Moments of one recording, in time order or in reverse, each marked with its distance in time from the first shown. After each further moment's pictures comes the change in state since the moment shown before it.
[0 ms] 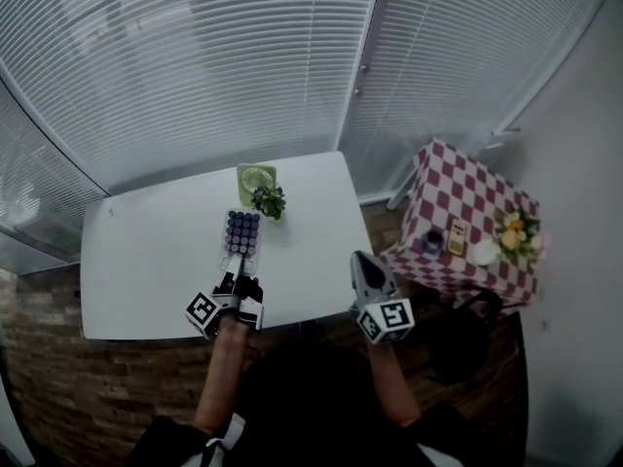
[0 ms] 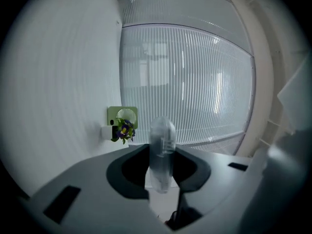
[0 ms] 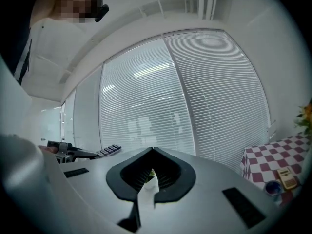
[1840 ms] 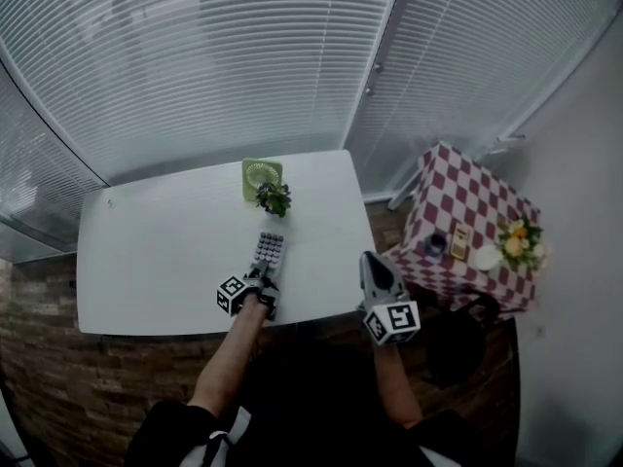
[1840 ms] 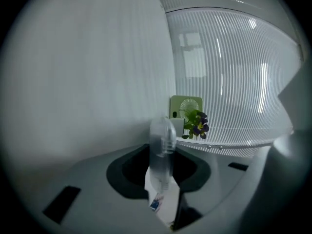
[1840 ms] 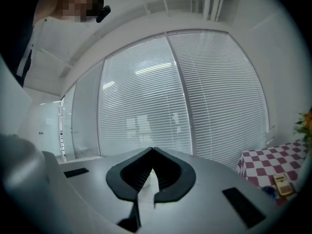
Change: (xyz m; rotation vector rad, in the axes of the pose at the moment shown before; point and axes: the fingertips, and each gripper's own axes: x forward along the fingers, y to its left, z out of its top) left arm 0.016 0.240 -0.020 -0.147 0.078 0.426; right arm 0.005 -0.007 -0.006 -0.048 0.025 -0.022
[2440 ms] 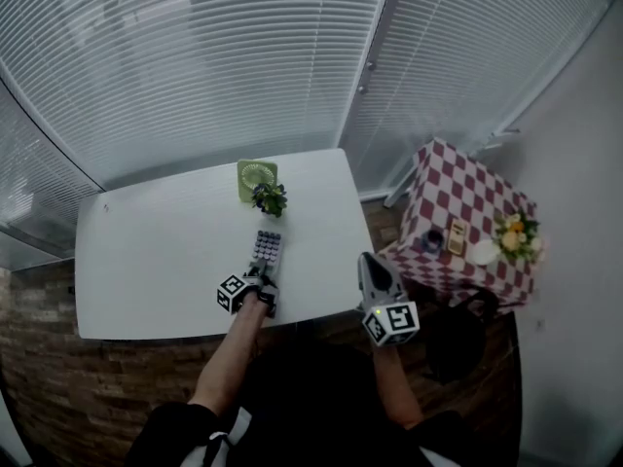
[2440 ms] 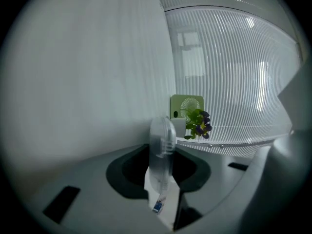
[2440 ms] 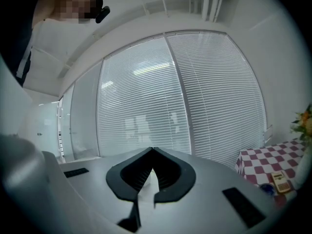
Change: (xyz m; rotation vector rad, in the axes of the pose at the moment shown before) left arm 0.013 0.004 0.003 0.011 0.001 -0.010; right arm -0.007 0.002 0.001 0.008 -0.003 -0.018
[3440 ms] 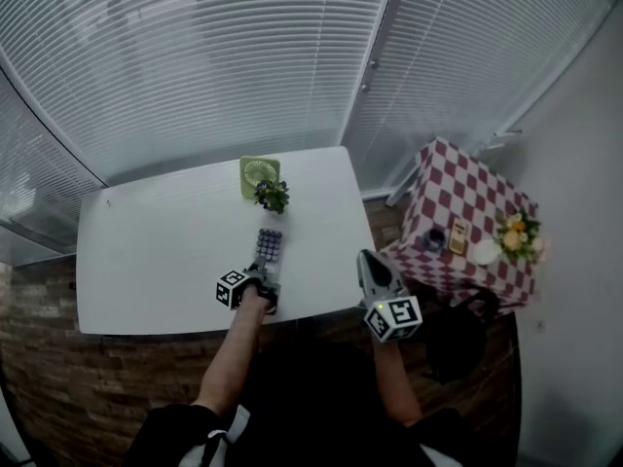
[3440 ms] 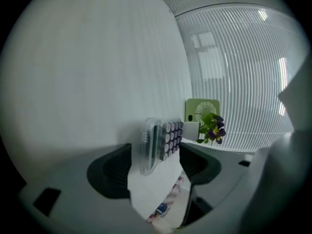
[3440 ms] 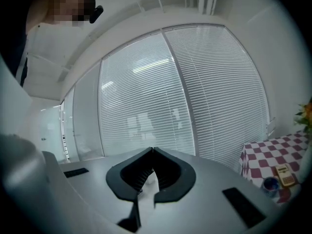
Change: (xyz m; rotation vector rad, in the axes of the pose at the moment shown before) left arm -0.024 0.014 -0.004 -0.096 -0.049 0.236; right arm 0.002 0.002 -0.005 0.057 0.041 0.040
